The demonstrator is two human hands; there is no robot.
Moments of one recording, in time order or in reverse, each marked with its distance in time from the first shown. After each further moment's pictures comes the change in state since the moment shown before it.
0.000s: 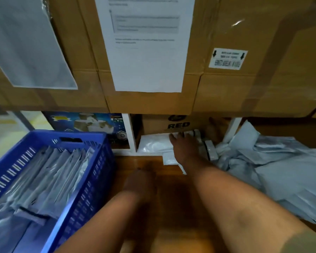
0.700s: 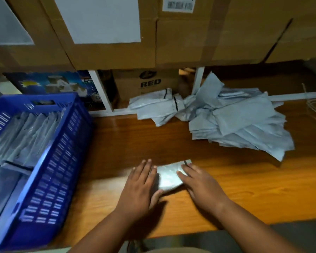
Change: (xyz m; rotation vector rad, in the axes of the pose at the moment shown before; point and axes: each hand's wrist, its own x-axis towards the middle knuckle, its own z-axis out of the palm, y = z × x) left_hand -0.147 0.044 0.177 0.167 0.263 0.359; right_hand -0.358 0.064 0.120 0.428 0.006 -0.213
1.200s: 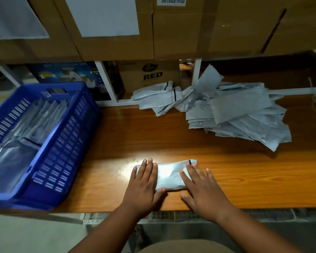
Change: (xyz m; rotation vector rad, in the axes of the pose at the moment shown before) left_hand -0.038 0.061 0.032 0.110 -0.185 -0.152; right_hand -0.085 -0.006 0.000 -0.050 -0.190 0.047
